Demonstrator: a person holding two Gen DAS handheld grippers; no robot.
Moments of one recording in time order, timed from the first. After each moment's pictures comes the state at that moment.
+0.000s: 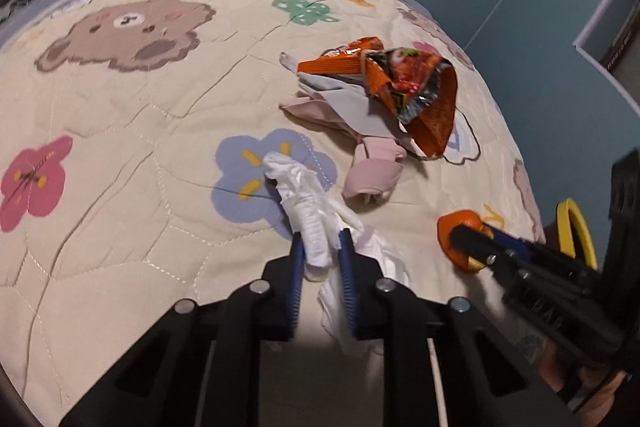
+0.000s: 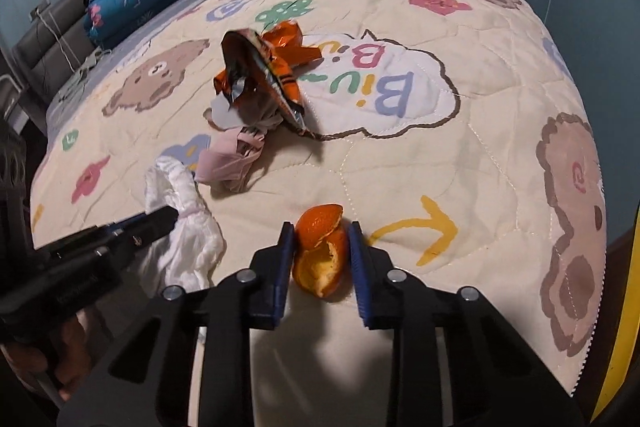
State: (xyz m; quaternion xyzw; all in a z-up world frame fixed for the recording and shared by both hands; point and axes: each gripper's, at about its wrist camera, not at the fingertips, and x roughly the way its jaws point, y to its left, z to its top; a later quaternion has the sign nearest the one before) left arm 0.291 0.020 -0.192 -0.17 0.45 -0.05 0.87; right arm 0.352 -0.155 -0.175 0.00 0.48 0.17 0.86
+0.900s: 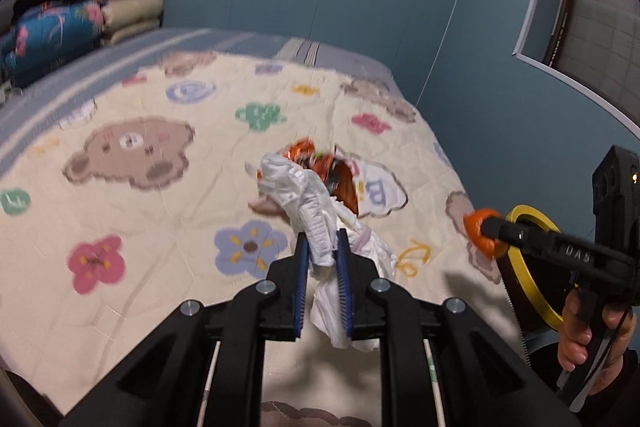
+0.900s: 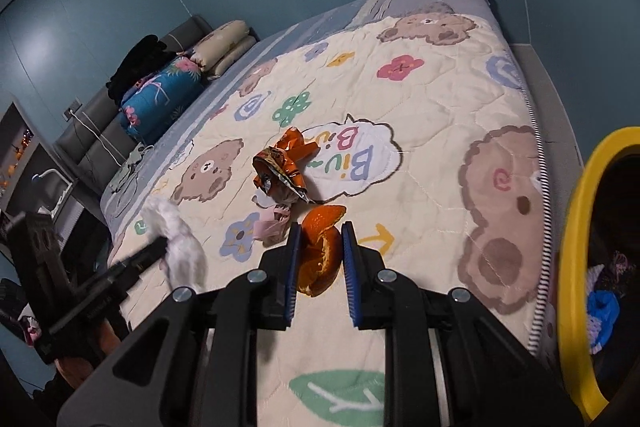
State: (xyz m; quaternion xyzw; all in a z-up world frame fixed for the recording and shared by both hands) left arm 0.232 0.002 -0.088 -0.10 0.33 -0.07 0.94; right arm 0.299 -0.252 -0.090 0.16 0.39 0.20 0.88
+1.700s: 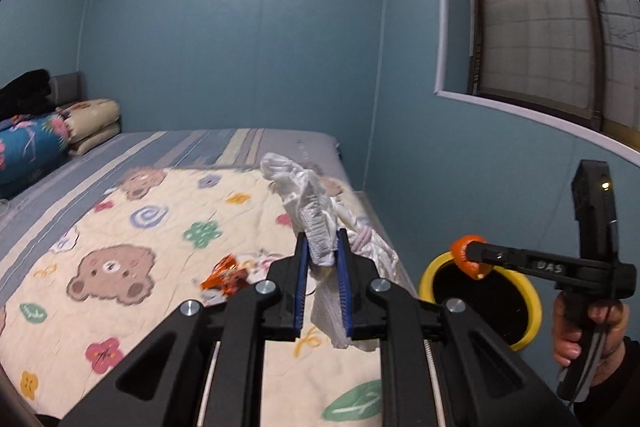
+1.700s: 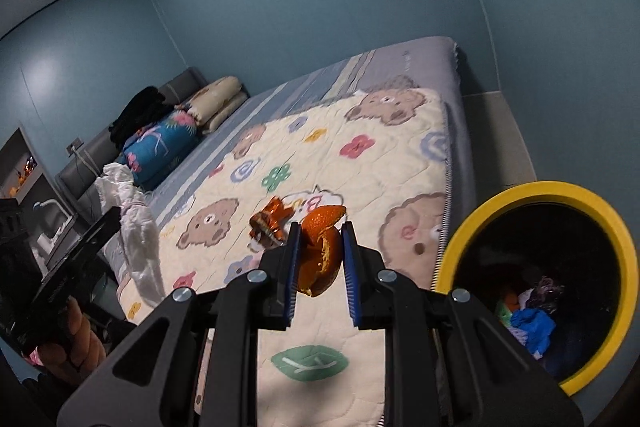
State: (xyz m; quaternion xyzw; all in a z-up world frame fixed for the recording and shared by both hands) left arm 0.174 -0.094 0.033 -0.02 0.19 -0.14 0.97; right arm 0.225 -0.365 0.008 0.18 0.30 0.16 0.92
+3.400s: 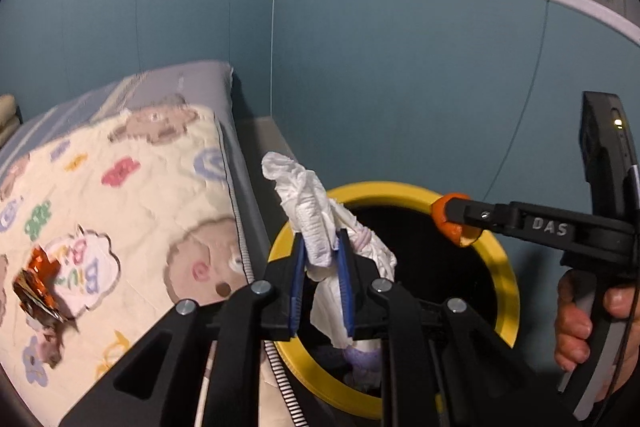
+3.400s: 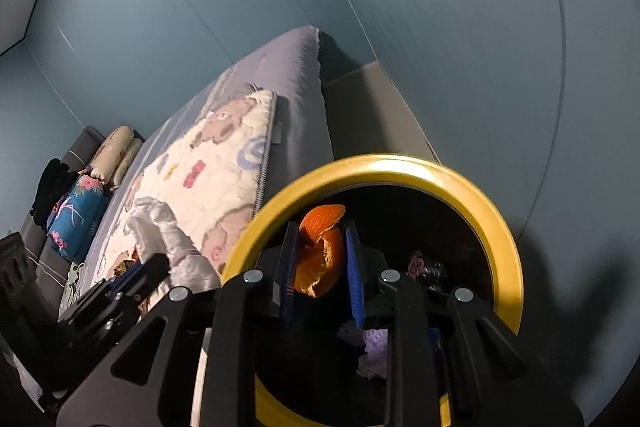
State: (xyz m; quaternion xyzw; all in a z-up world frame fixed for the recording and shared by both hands) left arm 0.281 -0.324 -0.081 0.05 0.32 -0.28 0.90; right arm 0.247 -0.543 -0.091 0.27 0.35 -0.03 0.90
